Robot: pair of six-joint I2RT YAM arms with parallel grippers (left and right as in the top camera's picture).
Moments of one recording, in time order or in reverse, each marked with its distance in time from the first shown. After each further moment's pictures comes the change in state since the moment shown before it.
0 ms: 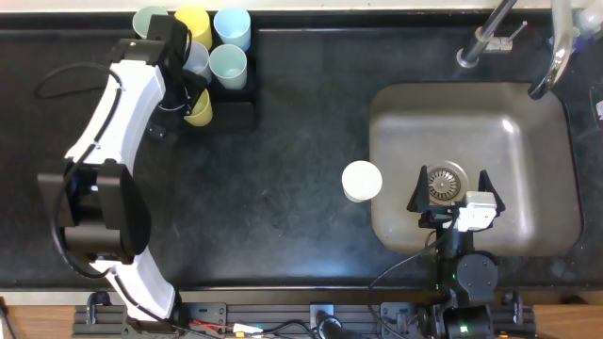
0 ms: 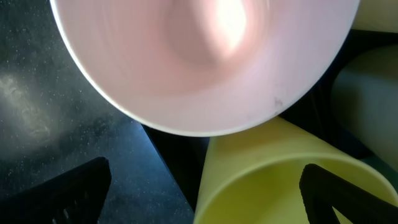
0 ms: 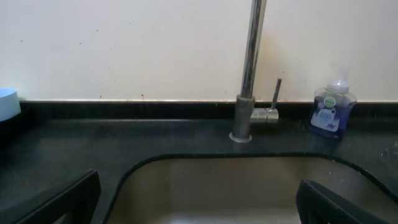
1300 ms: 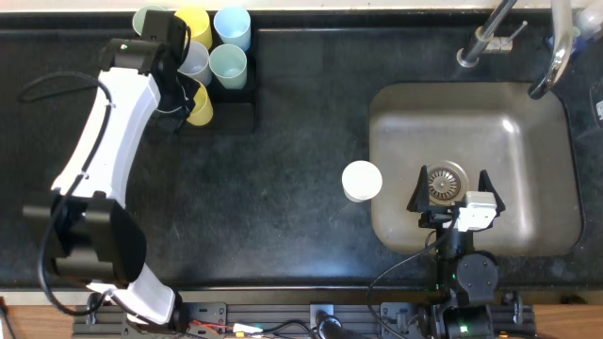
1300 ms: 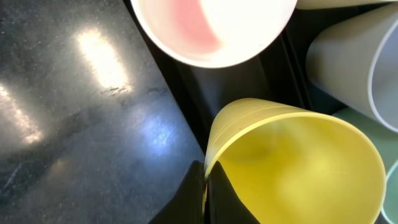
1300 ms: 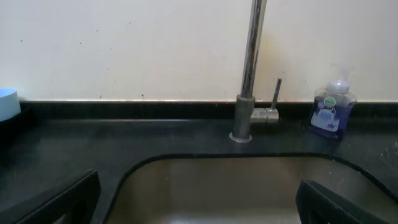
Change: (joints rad) left arm -0.031 -0.121 0.002 -0.073 0.000 0.000; right arm 0.000 0.000 0.000 0.000 0.000 -0.001
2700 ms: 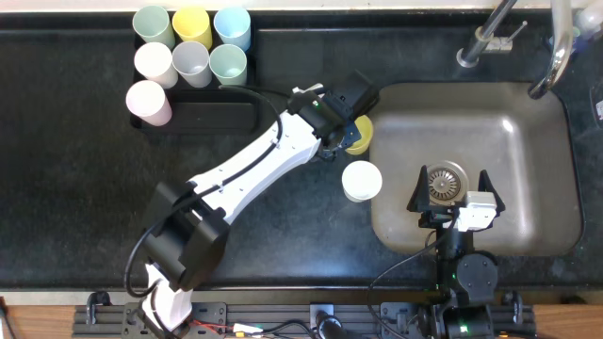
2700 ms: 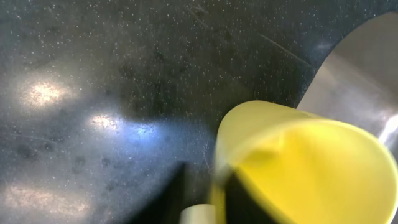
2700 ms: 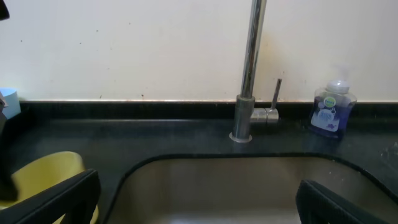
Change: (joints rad) left arm -0.667 0.184 0.059 0.282 0.069 0.007; right arm 0.000 0.000 0.000 0.000 0.000 0.000
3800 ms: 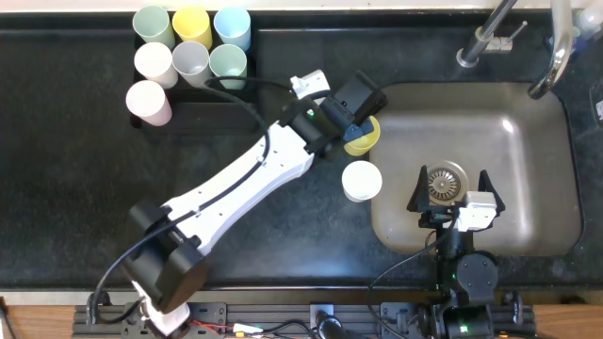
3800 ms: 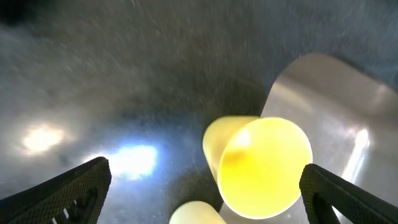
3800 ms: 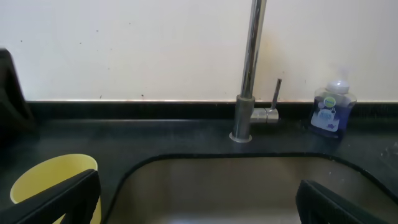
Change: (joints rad) left arm -0.046 -0.111 0.000 -0.008 -0.160 0.029; right arm 0.000 0.000 0.000 0.000 0.000 0.000
